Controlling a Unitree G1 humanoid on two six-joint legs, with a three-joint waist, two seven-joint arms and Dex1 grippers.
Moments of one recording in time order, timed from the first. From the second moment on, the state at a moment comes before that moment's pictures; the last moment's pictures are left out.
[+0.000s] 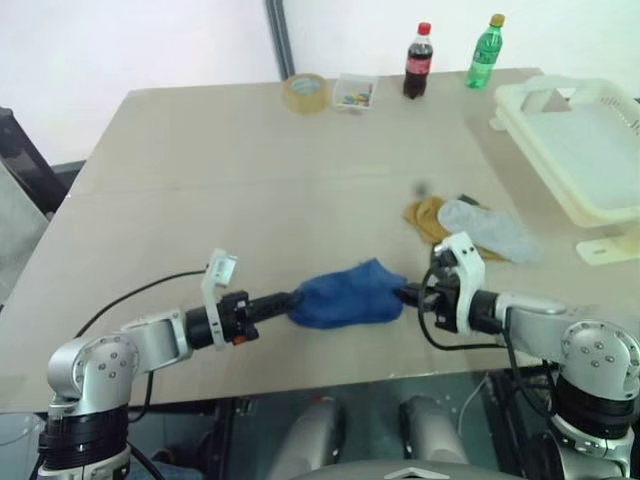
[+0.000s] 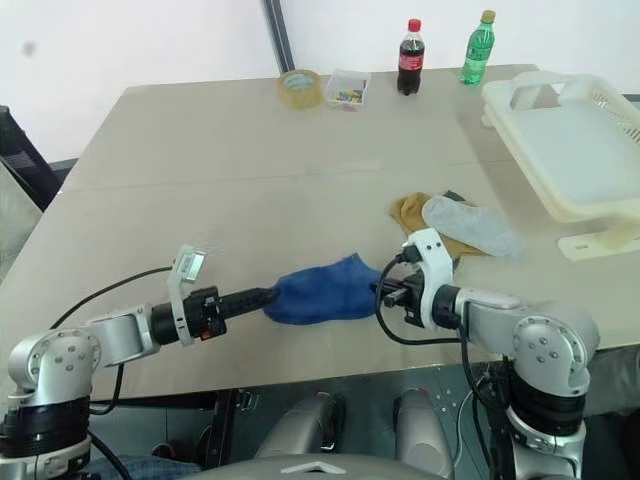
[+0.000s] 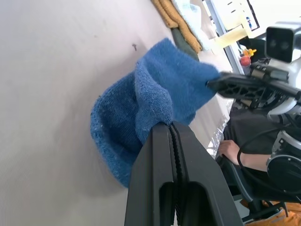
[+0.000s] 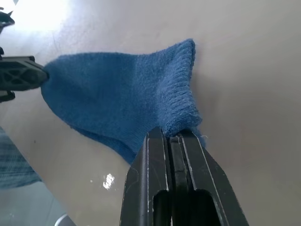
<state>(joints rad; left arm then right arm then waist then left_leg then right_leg) -0.09 0.62 0.33 -0.28 -1.06 1.24 -0.69 -0.31 -0.24 -0.24 -0.63 1.01 1.61 0.06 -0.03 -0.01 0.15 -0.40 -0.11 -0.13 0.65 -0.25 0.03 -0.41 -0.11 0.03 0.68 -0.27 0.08</state>
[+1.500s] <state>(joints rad) 0.01 0.64 0.38 -0.33 -1.17 1.17 -0.67 -0.26 -0.69 0.15 -0.52 1.82 0.95 -0.48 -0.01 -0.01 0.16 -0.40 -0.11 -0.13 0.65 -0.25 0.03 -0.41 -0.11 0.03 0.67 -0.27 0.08</state>
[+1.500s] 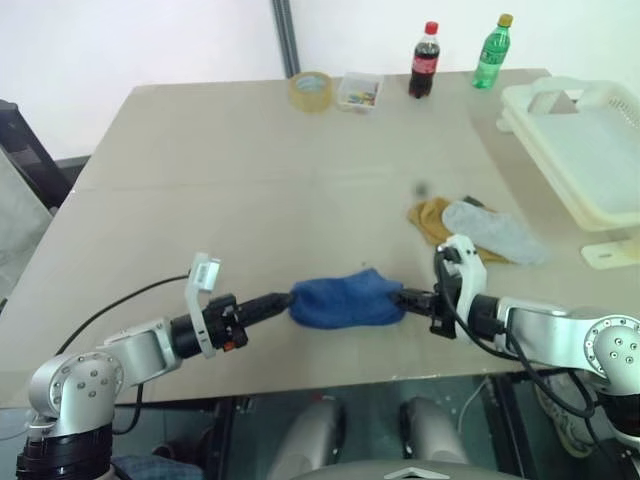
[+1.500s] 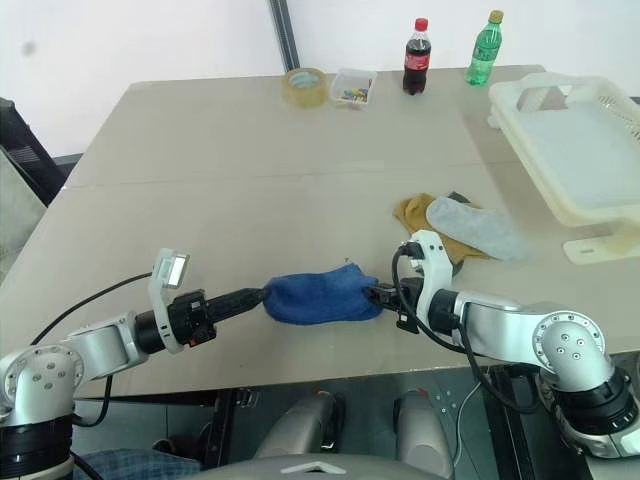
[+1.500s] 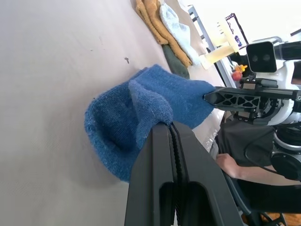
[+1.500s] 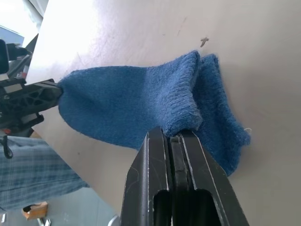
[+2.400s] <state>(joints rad) 0.01 0.62 0.29 -0.31 -1.08 1.07 -0.66 -0.22 -0.71 0.15 -0.51 1.78 0.95 -0.46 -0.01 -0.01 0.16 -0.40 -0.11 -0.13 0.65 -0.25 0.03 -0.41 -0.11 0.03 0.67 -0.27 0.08</state>
